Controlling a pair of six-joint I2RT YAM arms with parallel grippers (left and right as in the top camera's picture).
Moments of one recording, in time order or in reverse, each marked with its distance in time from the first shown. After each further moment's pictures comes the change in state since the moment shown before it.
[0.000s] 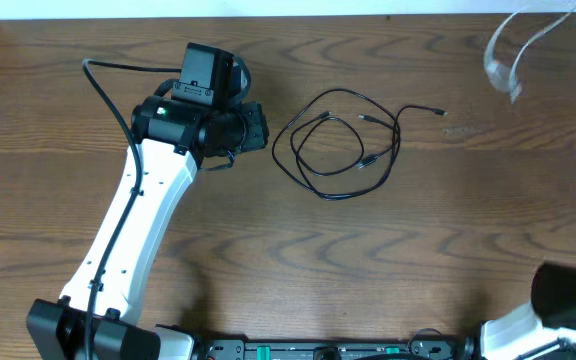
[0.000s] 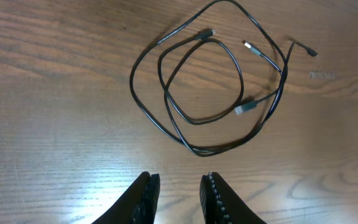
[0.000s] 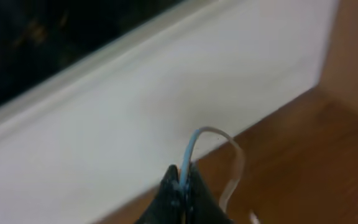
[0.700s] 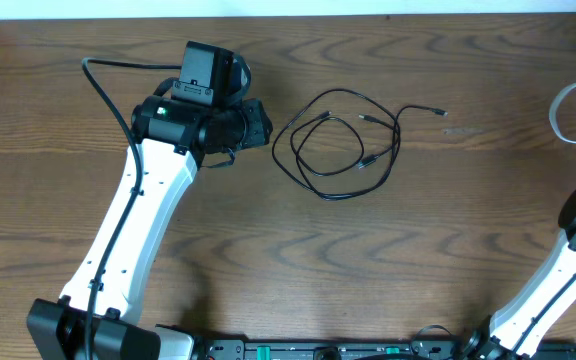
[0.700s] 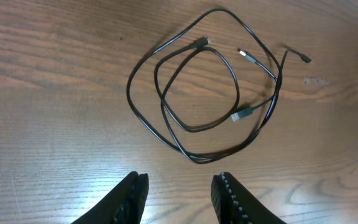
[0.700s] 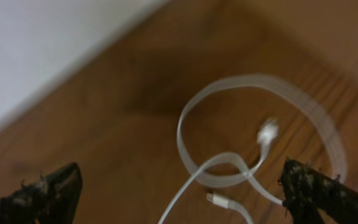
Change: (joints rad) left arm 0.000 0.001 0.000 0.034 0.000 0.000; right arm -0.281 0.529 0.000 0.072 -0.001 -0.143
